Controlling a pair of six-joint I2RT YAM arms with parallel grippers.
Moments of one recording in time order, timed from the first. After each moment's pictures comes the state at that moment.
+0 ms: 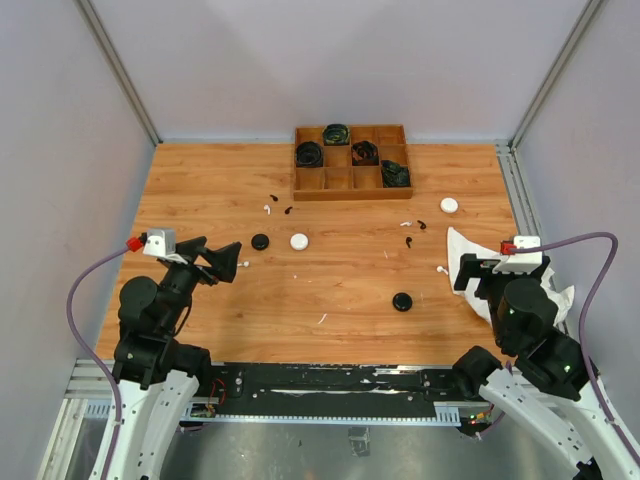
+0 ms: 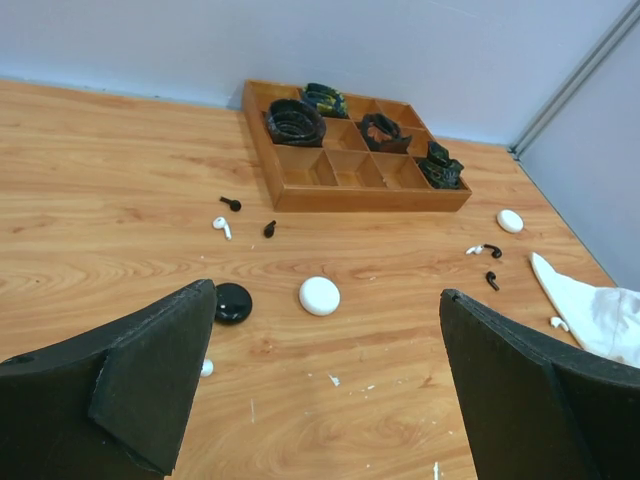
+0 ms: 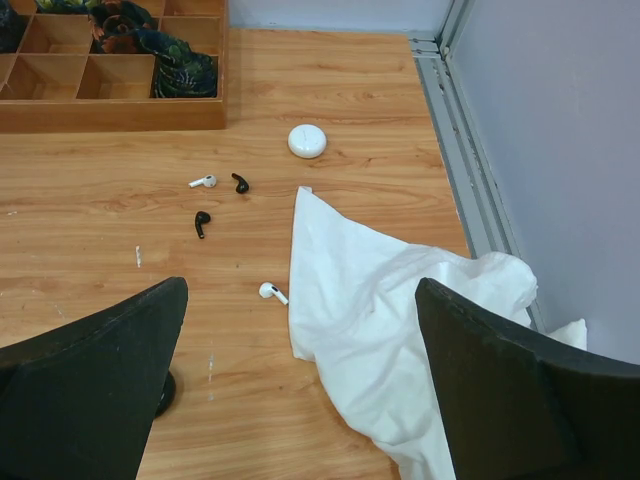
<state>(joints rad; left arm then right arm) -0.18 0.25 0.54 -0.26 0.11 -0.34 0.67 0.30 0.75 -0.69 0.76 0.08</state>
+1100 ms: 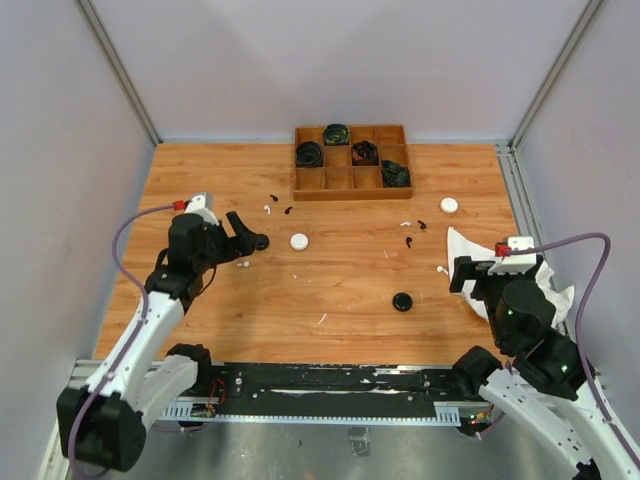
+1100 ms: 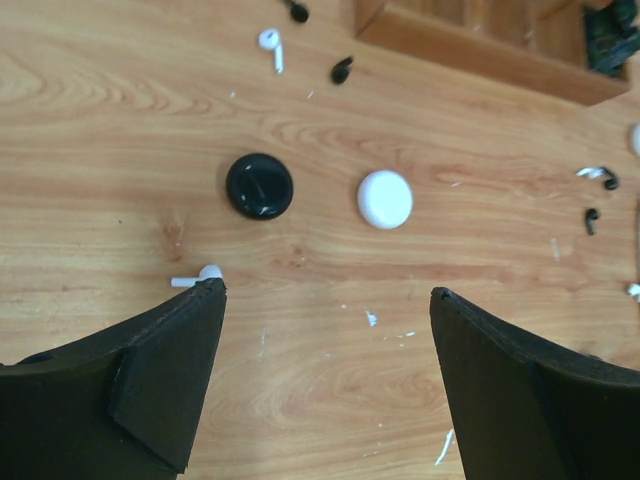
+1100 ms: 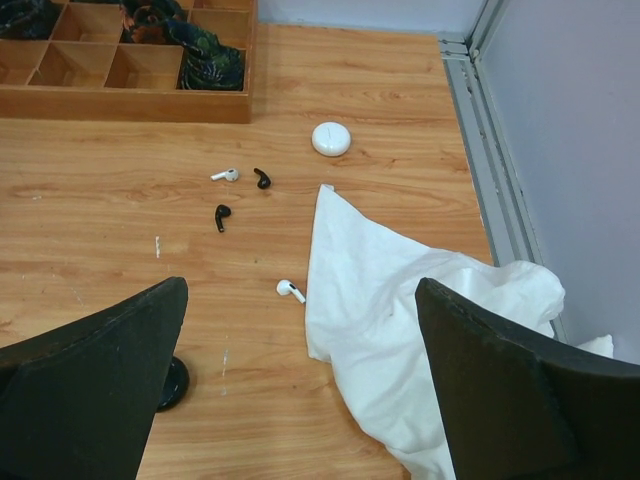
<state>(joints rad) -0.18 0.82 0.60 -0.22 0.08 -0.47 0.67 0.27 0.72 -0.66 0.71 0.07</state>
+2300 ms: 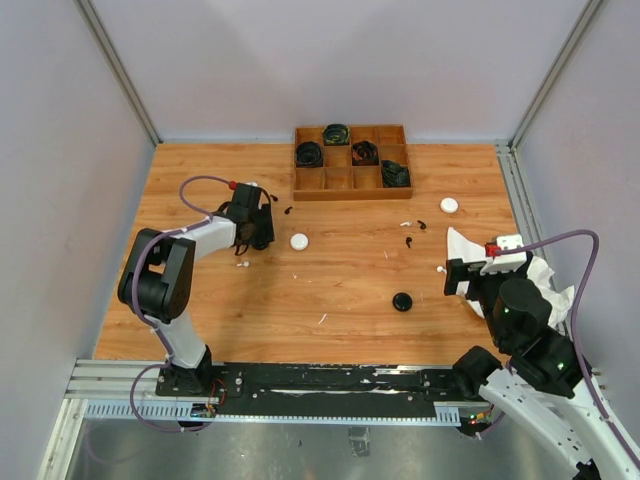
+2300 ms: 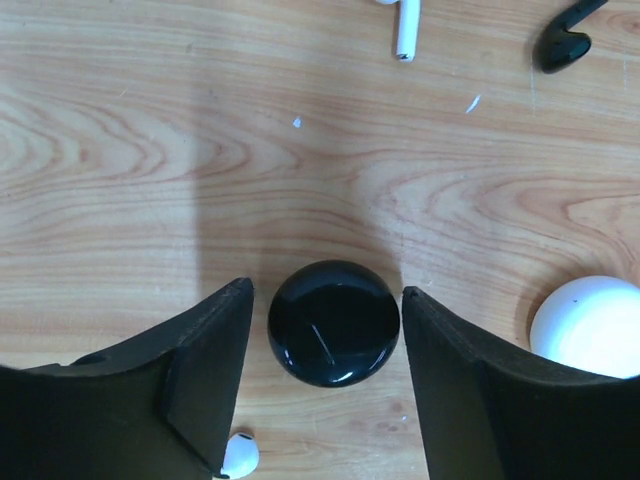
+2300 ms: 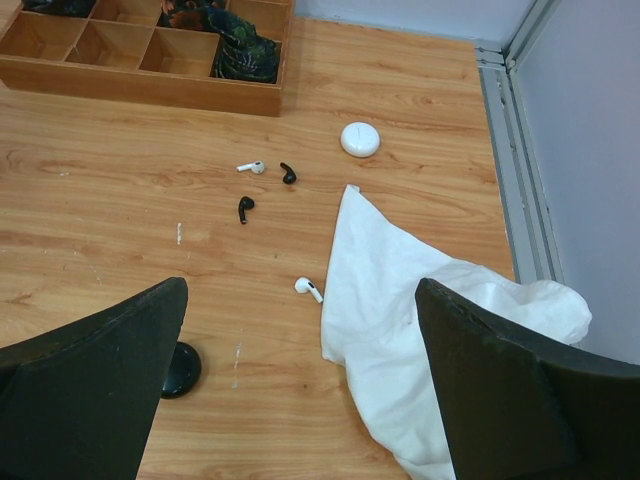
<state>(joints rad) -0.28 1.73 0.96 -0.16 -0.16 -0.37 0.67 0.29 0.71 -0.65 0.62 0.03</state>
